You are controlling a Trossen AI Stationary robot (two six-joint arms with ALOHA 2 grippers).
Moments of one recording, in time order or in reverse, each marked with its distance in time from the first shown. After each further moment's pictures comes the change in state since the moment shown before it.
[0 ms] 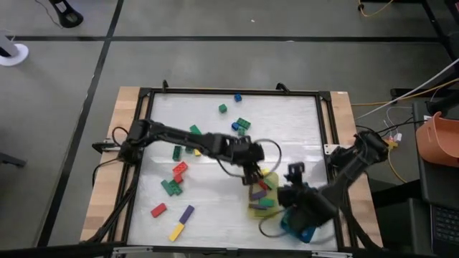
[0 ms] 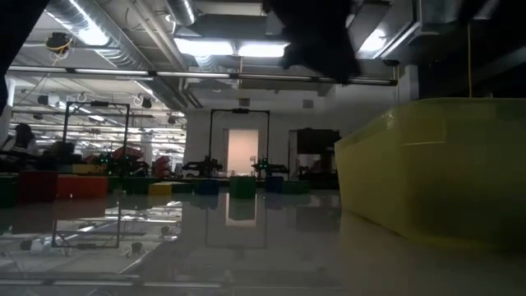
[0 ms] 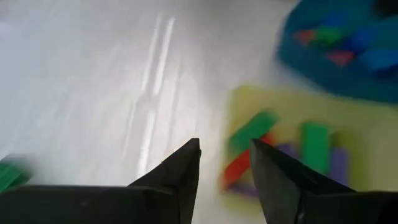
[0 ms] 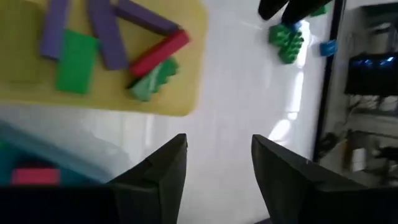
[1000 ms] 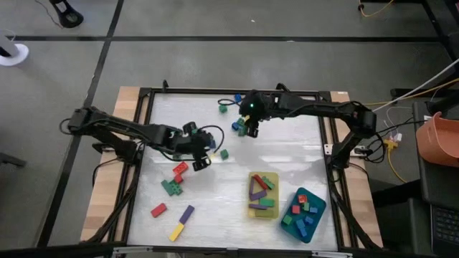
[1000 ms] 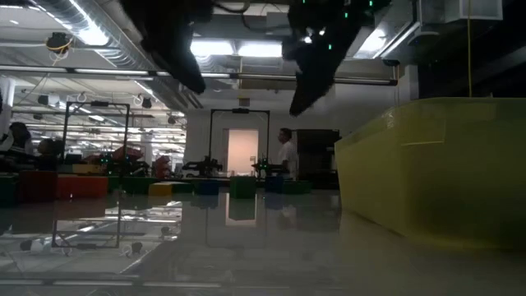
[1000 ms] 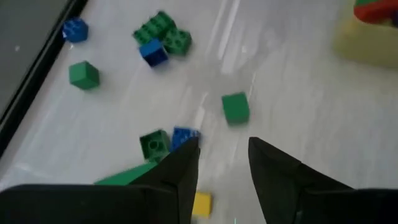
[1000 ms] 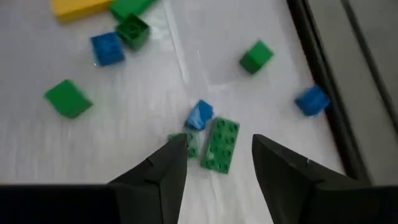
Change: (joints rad) left arm -0.029 -0.685 -0.774 -0.036 -0.249 -0.101; right arm -1.059 -0.052 -0.171 0.898 -0.470 -0.785
